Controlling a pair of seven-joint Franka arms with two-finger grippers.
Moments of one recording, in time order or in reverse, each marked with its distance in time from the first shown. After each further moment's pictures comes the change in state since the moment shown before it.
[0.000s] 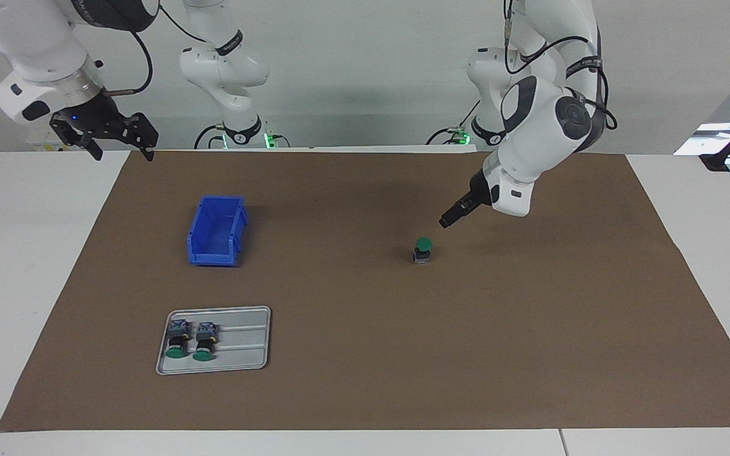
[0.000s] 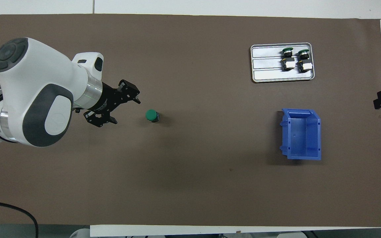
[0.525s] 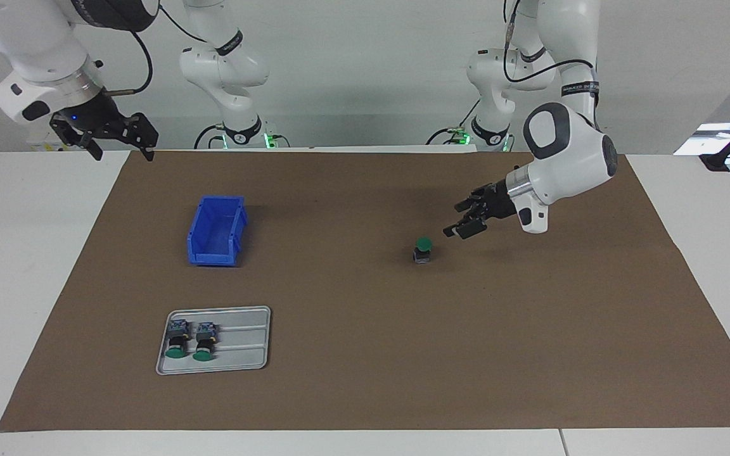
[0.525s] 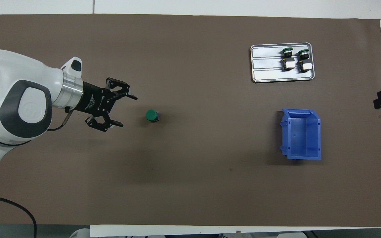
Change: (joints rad) left arm 0.122 0.005 0.005 -0.097 -0.368 0.021 0.003; right arm 0.000 0.000 0.000 0.000 0.000 0.000 0.000
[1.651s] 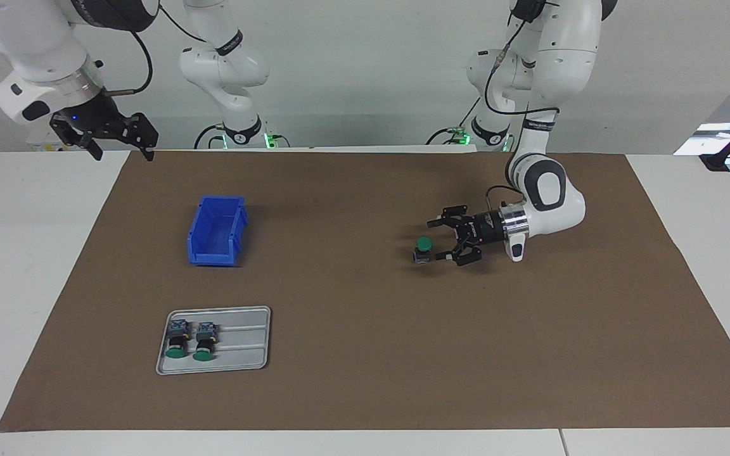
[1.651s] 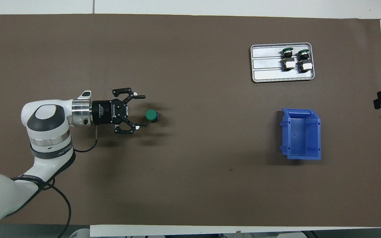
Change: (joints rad) left arm 0.074 0.138 0.015 -0.234 -0.776 0.000 0.133; right arm 0.000 0.000 0.000 0.000 0.000 0.000 0.000
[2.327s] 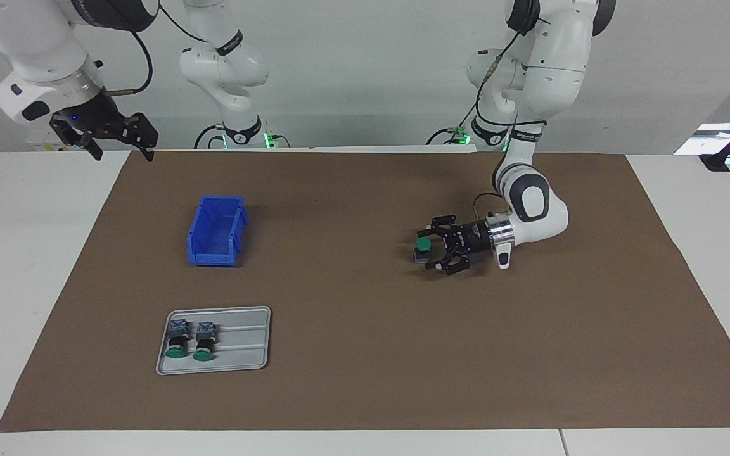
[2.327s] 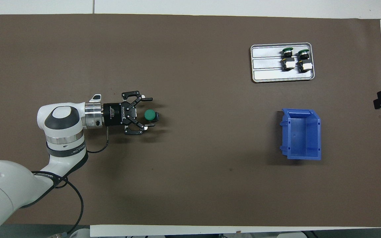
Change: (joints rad) left arm -0.046 0.132 -0.001 0.012 -0.155 0.036 0.093; right arm 0.000 0.000 0.000 0.000 0.000 0.000 0.000
